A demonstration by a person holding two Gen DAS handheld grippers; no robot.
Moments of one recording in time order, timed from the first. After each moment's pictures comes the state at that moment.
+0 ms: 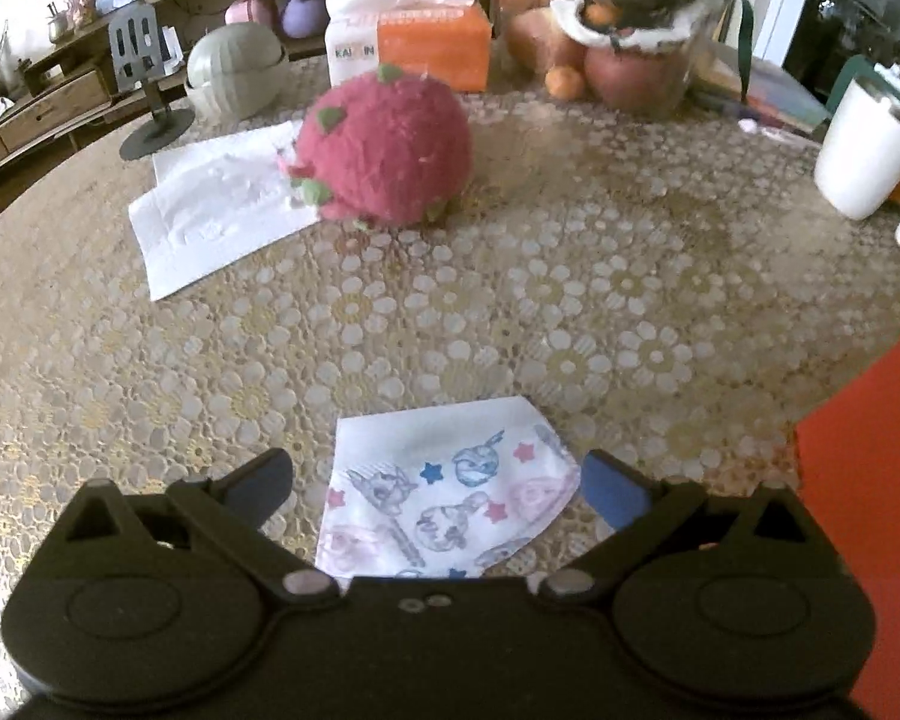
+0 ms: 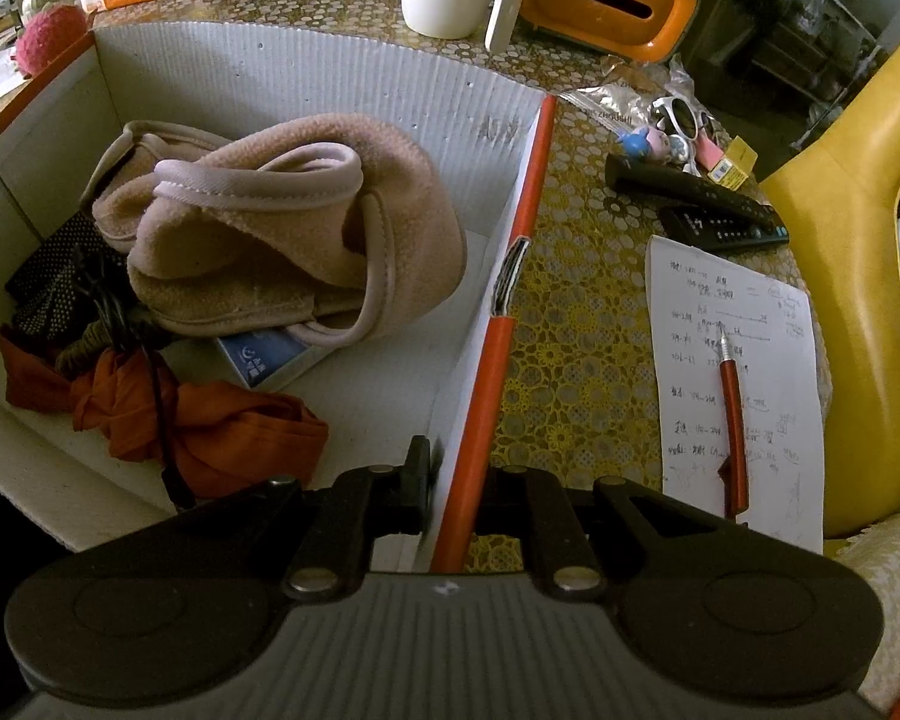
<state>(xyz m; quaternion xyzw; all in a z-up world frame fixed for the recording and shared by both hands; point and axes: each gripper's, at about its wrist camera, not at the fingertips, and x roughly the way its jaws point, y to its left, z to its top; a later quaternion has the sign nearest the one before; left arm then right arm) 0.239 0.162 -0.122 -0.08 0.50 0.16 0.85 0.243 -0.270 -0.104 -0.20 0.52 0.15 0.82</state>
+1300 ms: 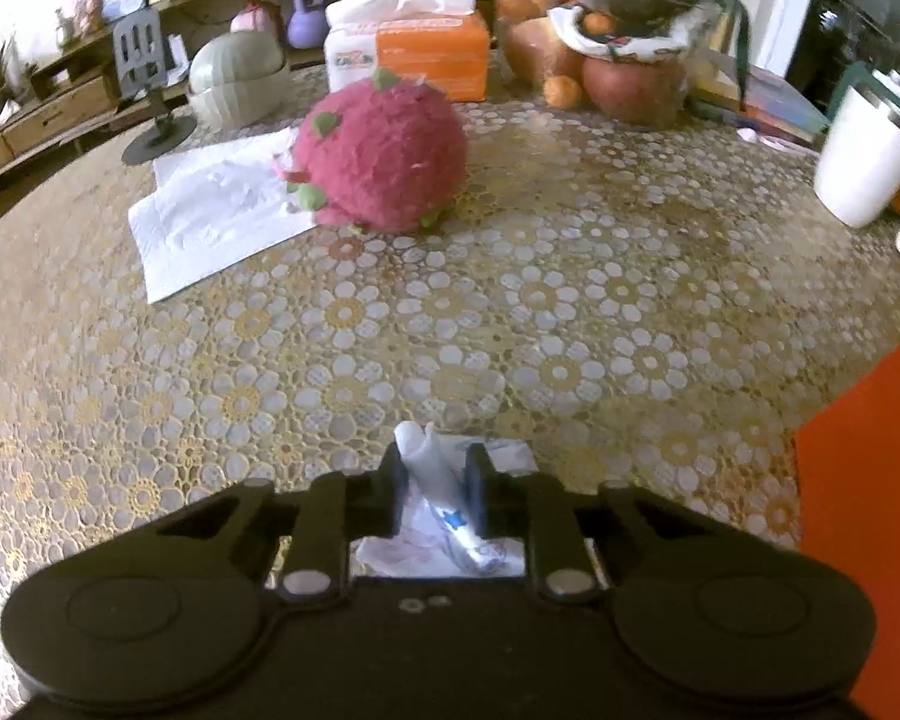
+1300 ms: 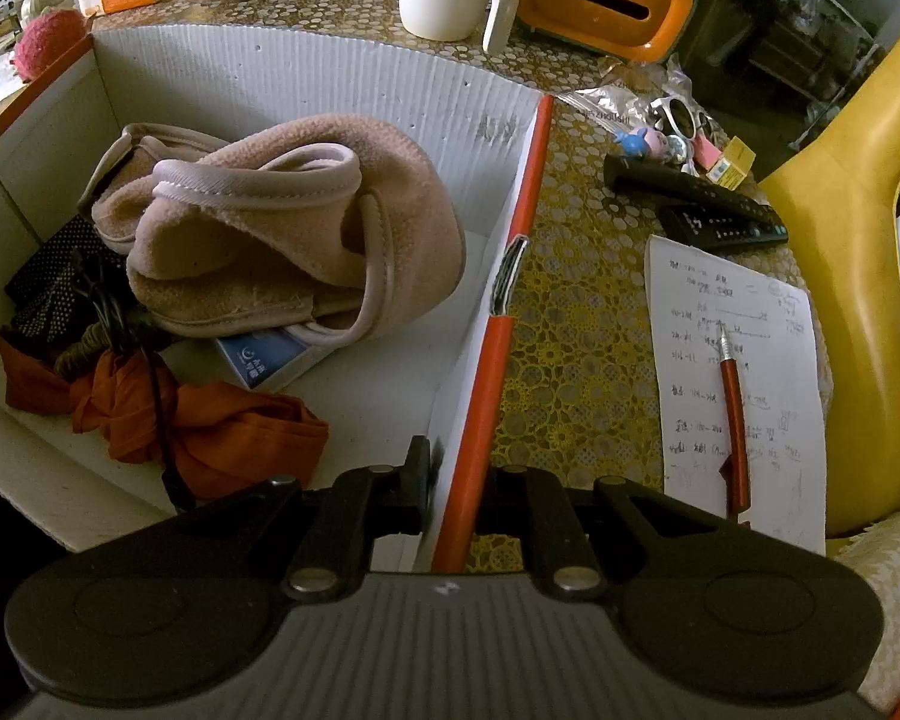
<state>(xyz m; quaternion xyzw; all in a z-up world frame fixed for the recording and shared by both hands) 0.234 0.155 -0.122 -0.08 0.48 0.17 0.86 0.242 -0.270 -0.105 -0.20 0.51 0.15 0.82</state>
